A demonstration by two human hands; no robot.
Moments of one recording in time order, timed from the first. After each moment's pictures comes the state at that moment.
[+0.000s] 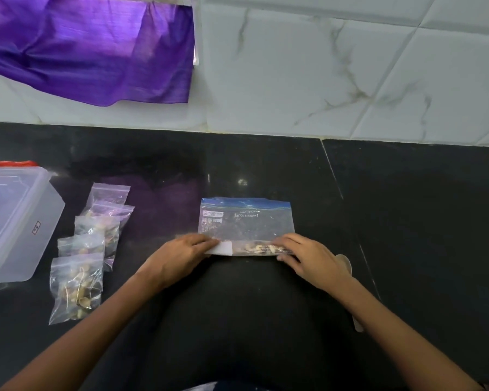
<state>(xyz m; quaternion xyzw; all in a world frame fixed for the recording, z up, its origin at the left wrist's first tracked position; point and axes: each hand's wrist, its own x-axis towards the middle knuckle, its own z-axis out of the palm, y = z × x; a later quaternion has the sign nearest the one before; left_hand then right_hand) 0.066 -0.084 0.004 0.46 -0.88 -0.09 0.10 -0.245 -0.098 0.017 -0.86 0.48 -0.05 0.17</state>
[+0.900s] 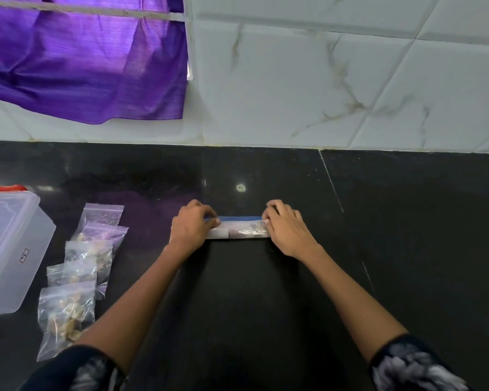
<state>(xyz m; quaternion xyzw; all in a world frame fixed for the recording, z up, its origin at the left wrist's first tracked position) 0.031 -0.182 0.015 0.70 -0.66 -0.22 0.16 -0.201 -0.186 0.014 -0.83 0.55 -0.06 0.08</state>
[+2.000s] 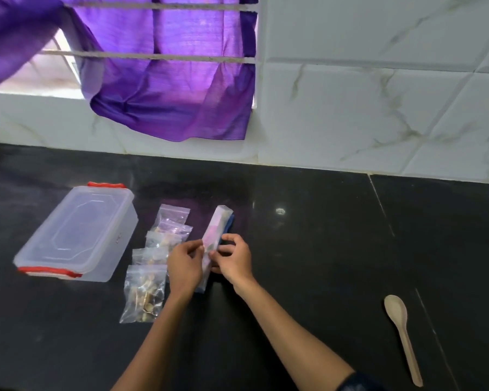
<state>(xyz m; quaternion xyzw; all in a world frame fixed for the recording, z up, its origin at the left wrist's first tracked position) 0.096 -0.072 0.024 0.79 -0.39 -0.24 0.41 0.001 -0.105 0.020 -0.44 0.55 -0.33 0.63</state>
